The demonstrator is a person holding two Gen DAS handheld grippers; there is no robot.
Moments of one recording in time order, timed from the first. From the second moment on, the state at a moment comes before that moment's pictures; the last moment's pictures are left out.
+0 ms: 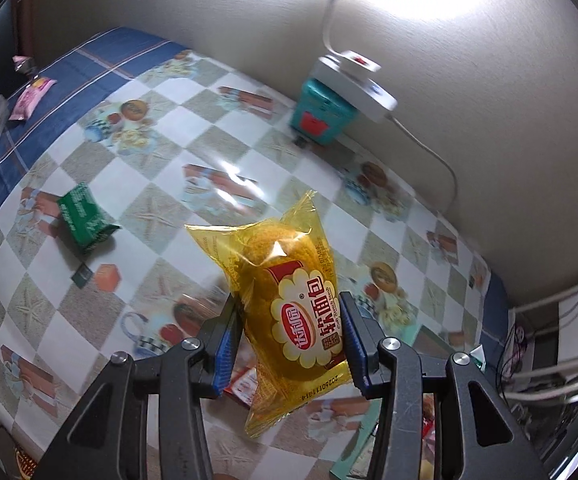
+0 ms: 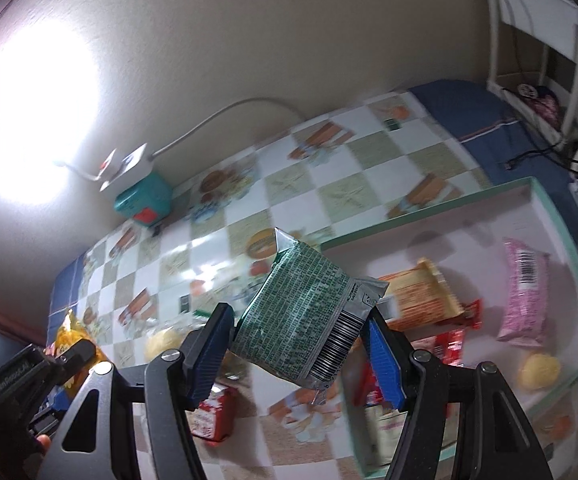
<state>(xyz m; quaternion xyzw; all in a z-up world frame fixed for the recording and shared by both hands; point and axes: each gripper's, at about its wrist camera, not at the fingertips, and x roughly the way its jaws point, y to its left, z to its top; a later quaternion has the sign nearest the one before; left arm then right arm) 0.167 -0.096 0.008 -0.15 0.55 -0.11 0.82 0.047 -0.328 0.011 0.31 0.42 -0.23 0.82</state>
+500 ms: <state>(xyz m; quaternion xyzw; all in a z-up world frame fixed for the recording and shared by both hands) 0.119 -0.202 0.009 -0.05 0.54 -0.19 0.82 -0.017 -0.416 0.001 0.36 0.40 -0.32 0.78</state>
